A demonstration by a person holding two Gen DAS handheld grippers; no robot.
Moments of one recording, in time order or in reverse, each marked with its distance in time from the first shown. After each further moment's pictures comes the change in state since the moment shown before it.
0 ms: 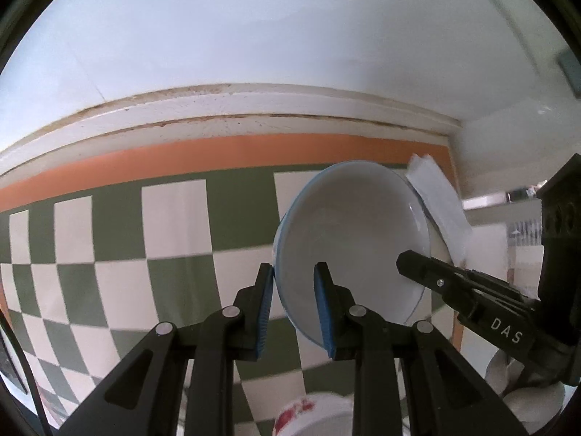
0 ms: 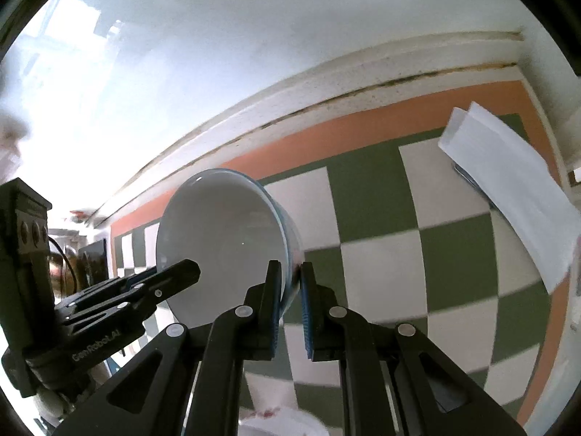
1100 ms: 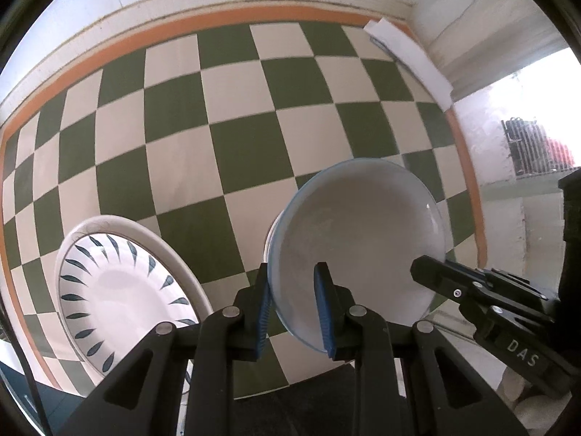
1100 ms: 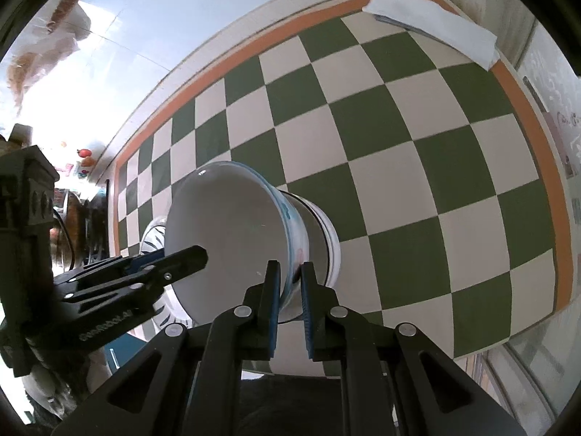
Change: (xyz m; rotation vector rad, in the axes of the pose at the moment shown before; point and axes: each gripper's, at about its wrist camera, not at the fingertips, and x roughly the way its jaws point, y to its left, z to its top) left arm -0.002 -0.010 -0.192 0.119 0.126 0.039; right arm -0.044 -0.015 -0.244 0.061 0.000 -0.033
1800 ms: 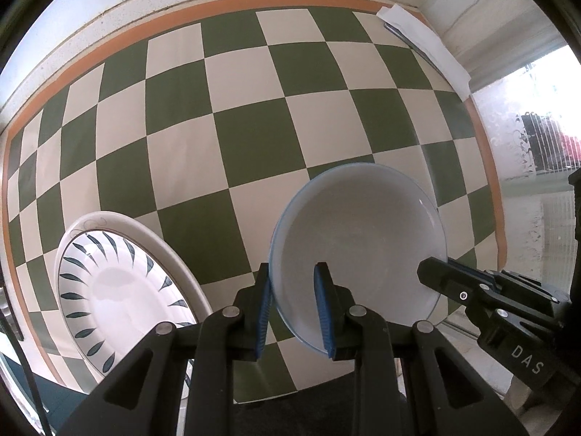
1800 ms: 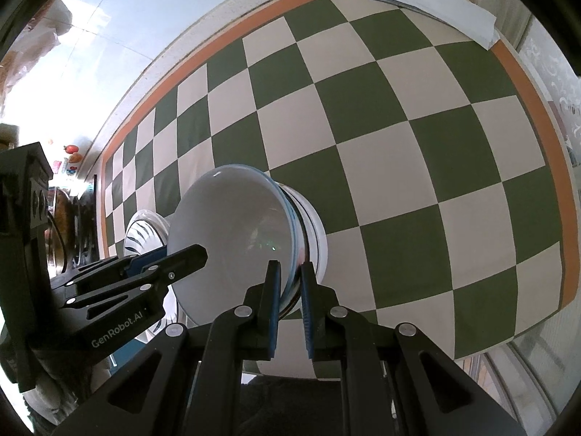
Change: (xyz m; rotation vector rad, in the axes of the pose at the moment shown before) left arm 0.017 -0.005 0.000 -0.005 0.010 0.065; right arm 0.022 -0.007 0.003 0.016 0.044 -0.018
